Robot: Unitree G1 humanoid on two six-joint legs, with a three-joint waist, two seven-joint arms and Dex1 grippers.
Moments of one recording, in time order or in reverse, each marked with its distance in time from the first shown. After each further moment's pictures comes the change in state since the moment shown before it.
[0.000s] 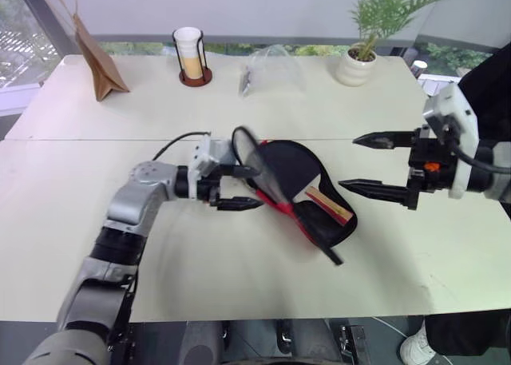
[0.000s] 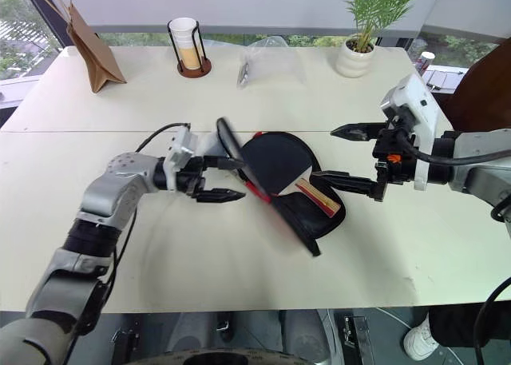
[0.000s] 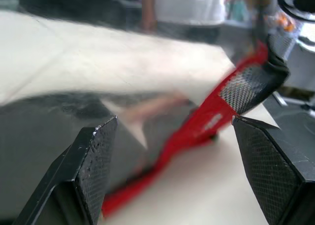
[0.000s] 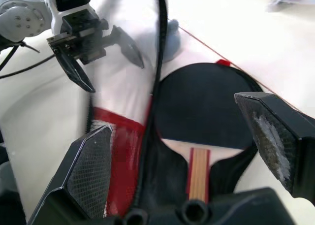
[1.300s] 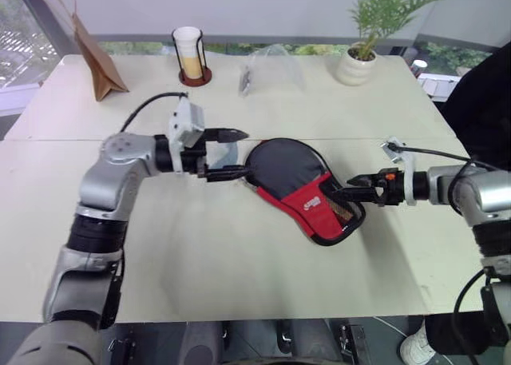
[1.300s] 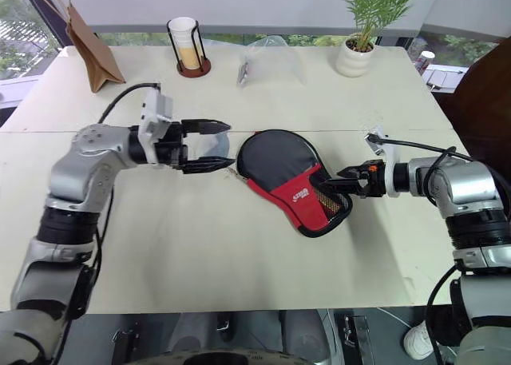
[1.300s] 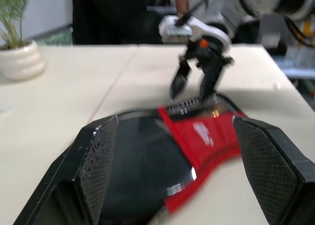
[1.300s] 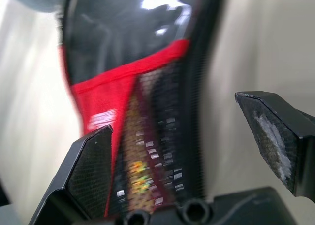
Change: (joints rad) left arm 0.003 0.215 0.126 -0.232 -0.053 0.088 0.018; right arm -0.248 0.258 0.412 0.819 -0.328 0.020 0.208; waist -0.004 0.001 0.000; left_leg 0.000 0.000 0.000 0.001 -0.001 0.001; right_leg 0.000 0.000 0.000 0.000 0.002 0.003
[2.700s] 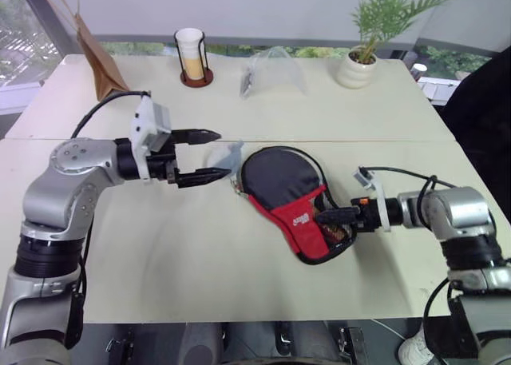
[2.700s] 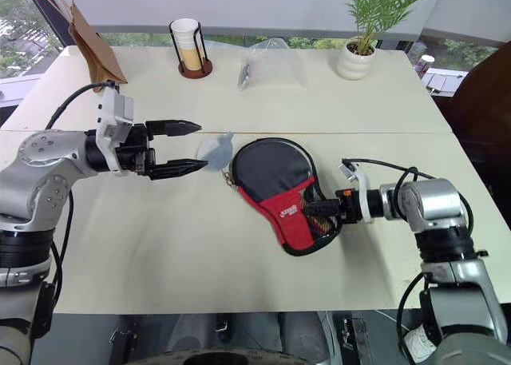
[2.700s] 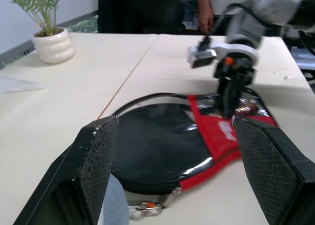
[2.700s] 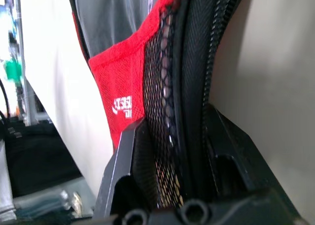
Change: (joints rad) left arm 0.099 0.122 0.083 -0.170 -0.114 0.092 0.115; right arm 0.212 0.249 -0.219 -0.361 0.030 0.577 -0.100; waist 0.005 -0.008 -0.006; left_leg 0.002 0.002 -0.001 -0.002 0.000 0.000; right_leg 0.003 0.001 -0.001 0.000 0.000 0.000
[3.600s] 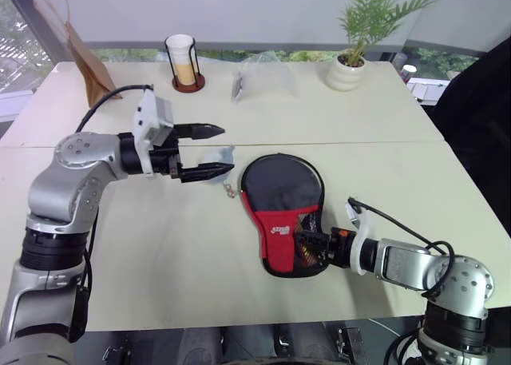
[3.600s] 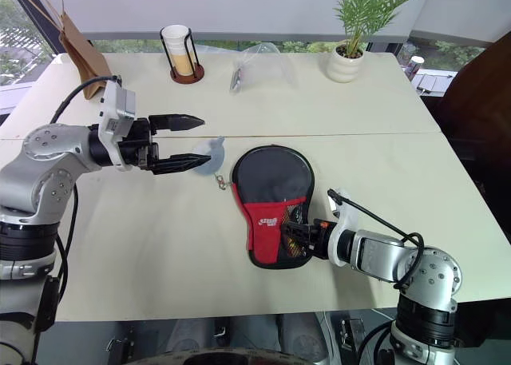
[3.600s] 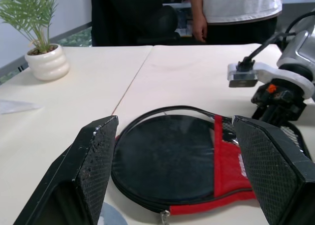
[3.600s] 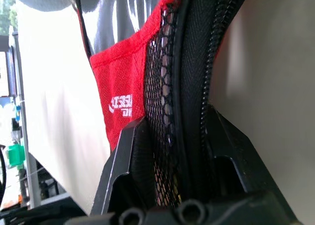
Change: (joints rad) left arm -0.042 -0.010 -0.014 0.034 0.002 -0.015 -0.011; right arm 0.328 0.256 -0.225 -0.322 1.054 0.009 -1.353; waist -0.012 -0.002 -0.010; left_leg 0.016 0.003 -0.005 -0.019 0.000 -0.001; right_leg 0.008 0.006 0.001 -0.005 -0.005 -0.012
